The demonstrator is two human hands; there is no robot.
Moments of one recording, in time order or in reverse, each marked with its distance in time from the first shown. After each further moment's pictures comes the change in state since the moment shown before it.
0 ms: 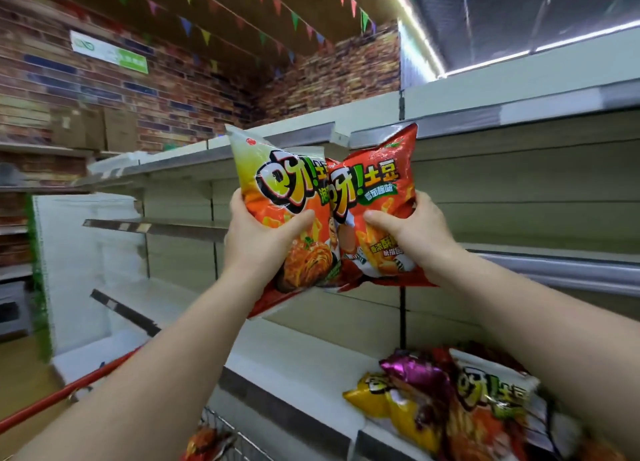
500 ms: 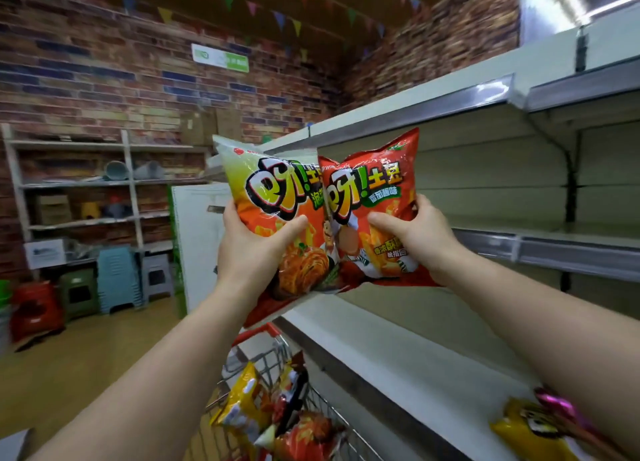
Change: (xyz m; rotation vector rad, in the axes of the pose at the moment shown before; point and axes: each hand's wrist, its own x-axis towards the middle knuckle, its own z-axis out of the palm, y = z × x) left_hand 0.057 -0.079 -0.146 0.200 0.238 -0.049; right_hand 0.024 -0.016 0.196 0.233 -0.317 0.011
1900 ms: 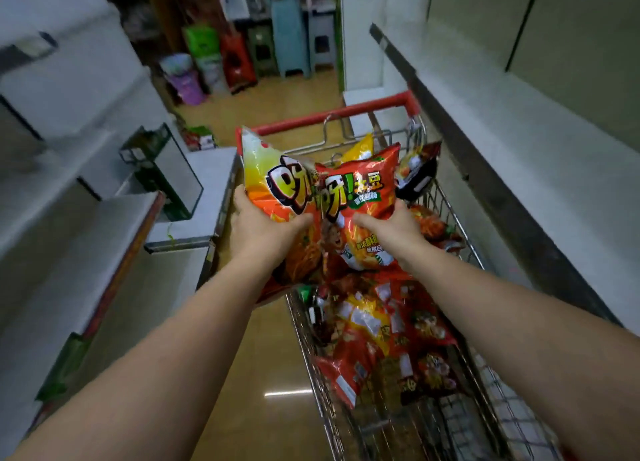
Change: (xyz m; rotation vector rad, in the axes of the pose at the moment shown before) left_hand -0.144 -0.253 -0.021 0.630 0.326 -0.854; right_hand -0.100 0.305 0.231 0.071 -0.796 0.510
